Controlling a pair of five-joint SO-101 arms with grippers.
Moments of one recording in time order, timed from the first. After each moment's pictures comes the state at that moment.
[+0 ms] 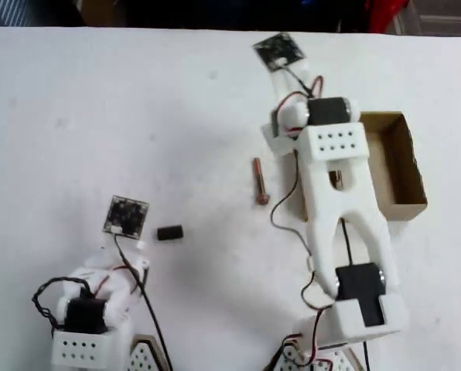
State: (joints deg) left arm -3.2 -104.0 97.1 73.0 -5.9; right arm -13.1 0.8 -5.8 75.4 21.8
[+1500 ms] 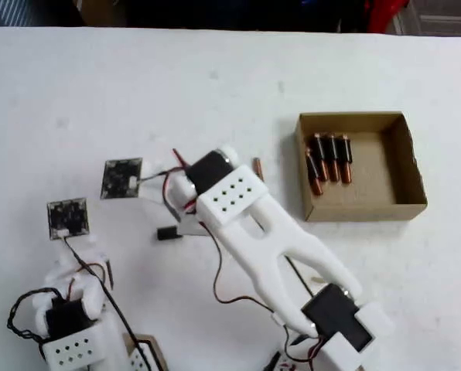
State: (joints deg) left arm -27.7 -104.0 97.1 73.0 -5.9; right arm -45.3 -2.3 5.6 81.4 49.2
